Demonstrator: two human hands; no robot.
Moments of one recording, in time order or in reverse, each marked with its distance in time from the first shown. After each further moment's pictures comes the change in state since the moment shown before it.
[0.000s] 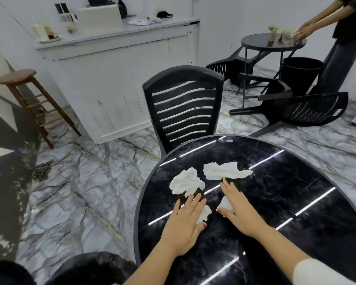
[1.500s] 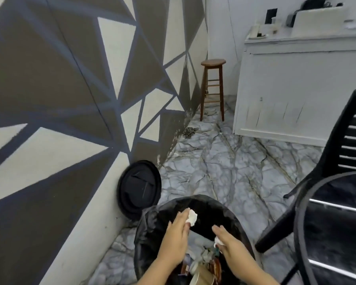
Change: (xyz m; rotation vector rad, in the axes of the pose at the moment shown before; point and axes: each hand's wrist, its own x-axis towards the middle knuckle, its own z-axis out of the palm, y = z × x) left_hand -0.366 -0.090 0.001 -0.681 0.609 -1.093; right_hand -0.084 -0.227 0.295 -0.010 -0.614 -0.624
